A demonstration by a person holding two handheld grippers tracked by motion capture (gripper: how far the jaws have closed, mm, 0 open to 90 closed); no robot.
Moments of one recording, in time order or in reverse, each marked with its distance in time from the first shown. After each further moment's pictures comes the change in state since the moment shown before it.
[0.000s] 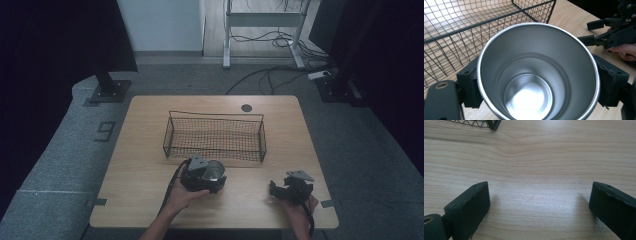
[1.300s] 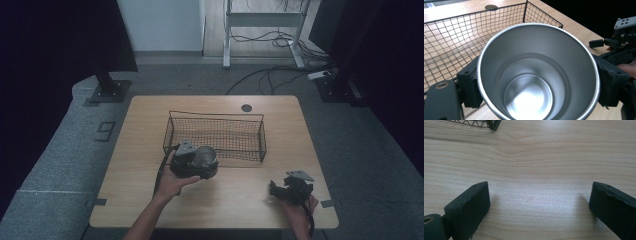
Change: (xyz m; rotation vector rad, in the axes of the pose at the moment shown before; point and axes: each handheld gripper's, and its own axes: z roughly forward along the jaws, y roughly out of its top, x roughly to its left) left arm 0.023 0.034 -0.031 -0.047 0.022 -0.010; right arm 0.000 0.000 0.000 0.001 0.000 0.003
